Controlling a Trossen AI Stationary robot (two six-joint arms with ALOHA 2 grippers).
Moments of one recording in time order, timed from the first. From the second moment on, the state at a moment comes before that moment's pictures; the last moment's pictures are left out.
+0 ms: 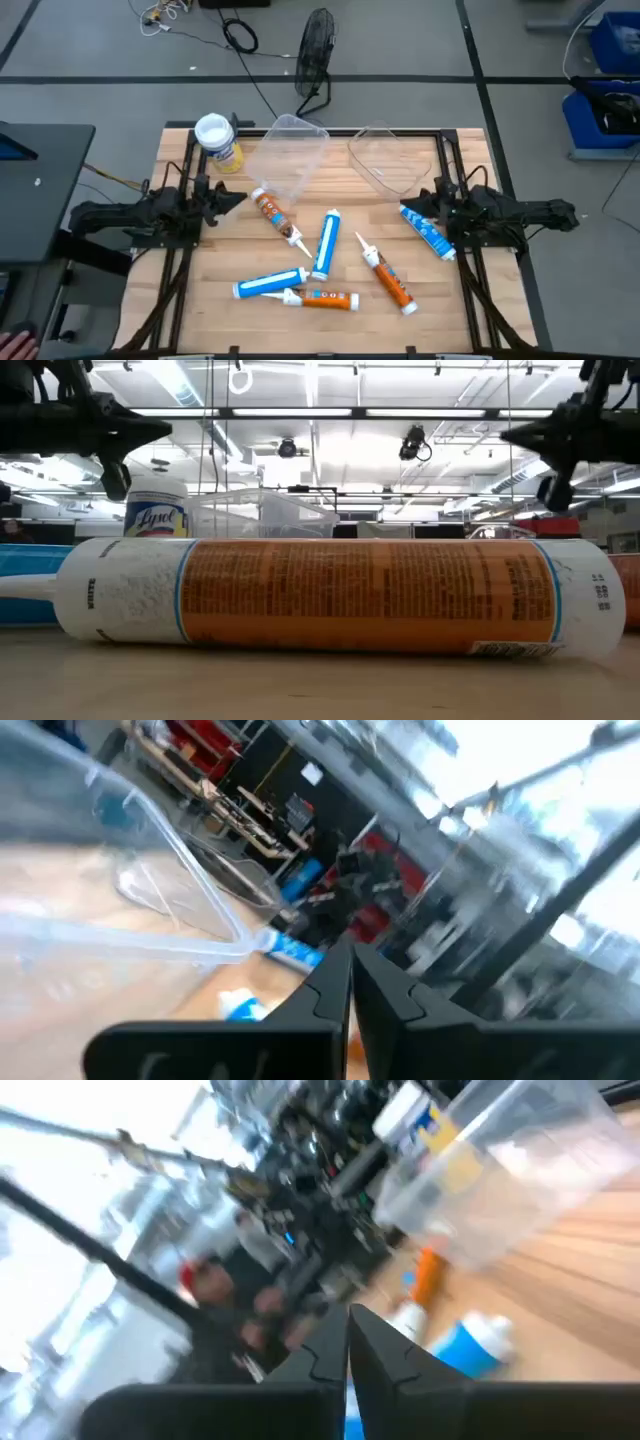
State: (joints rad) left arm 0.02 0.03 0.01 0.20 -0.23 -0.78; right arm 0.02 0.00 0.02 0.10 0.12 0.92
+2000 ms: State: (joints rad) left arm -0.01 0.61 0.62 0.20 -0.23 -0.15; right arm 0.04 0.82 0.96 -1.30 0.19 0.96
